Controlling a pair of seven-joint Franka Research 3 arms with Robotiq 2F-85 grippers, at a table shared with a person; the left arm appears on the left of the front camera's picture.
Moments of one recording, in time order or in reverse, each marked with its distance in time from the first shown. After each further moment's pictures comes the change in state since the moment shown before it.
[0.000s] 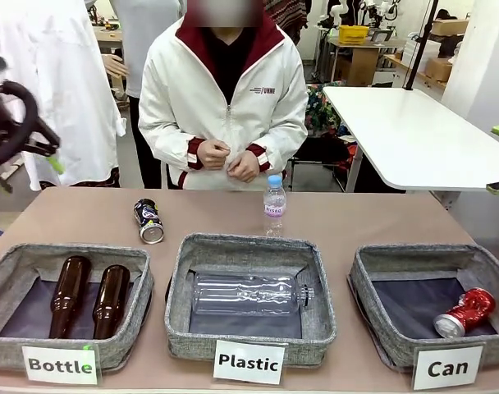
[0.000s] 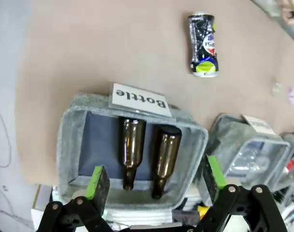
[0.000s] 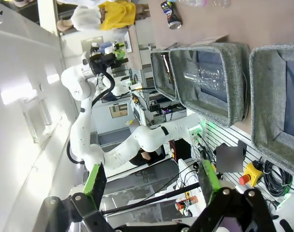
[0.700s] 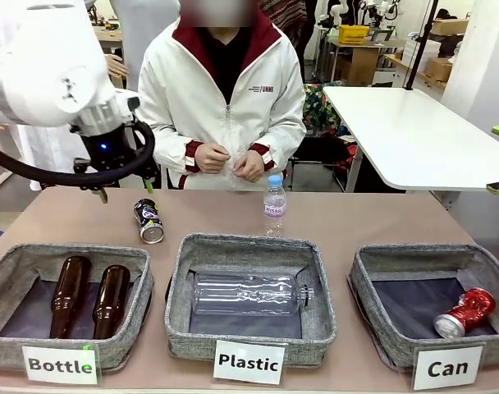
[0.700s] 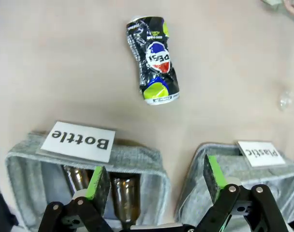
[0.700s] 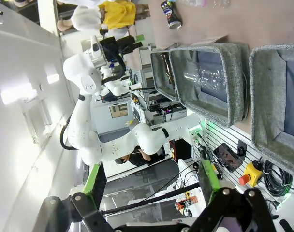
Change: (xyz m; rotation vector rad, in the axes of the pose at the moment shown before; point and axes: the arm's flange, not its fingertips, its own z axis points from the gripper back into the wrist) left arm -0.007 -0.135 -0.096 0.125 -0.083 -0.122; right arm 0.000 0.000 0.000 0.000 0.000 0.000
